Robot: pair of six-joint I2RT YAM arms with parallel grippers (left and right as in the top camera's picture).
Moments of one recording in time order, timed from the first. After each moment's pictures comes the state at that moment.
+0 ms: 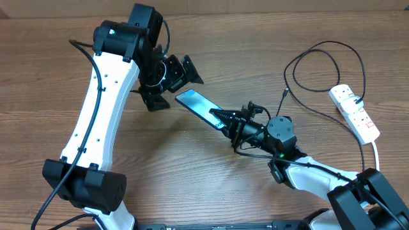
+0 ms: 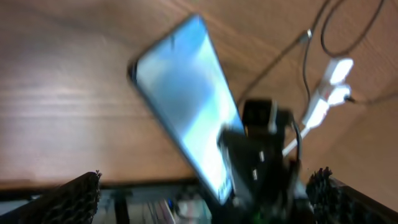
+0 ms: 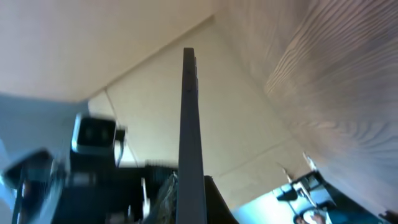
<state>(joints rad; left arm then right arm) -0.26 1.85 2.00 -1.58 0.48 -0.75 0.49 1.52 0.42 0.99 -0.54 2.09</state>
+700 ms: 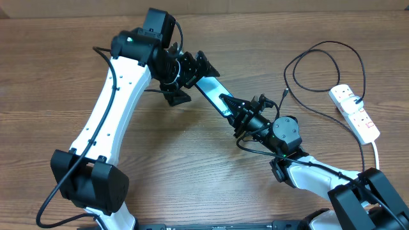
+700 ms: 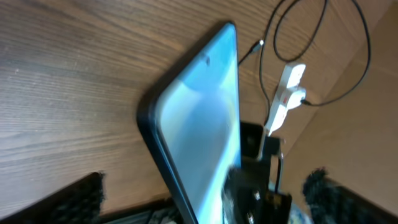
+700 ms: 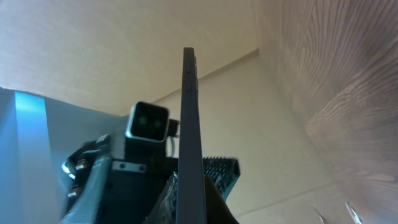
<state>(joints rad) -0.30 1.85 1.84 -1.24 0.58 -0.84 0.47 1.52 0.42 1.12 -0.37 2.09</state>
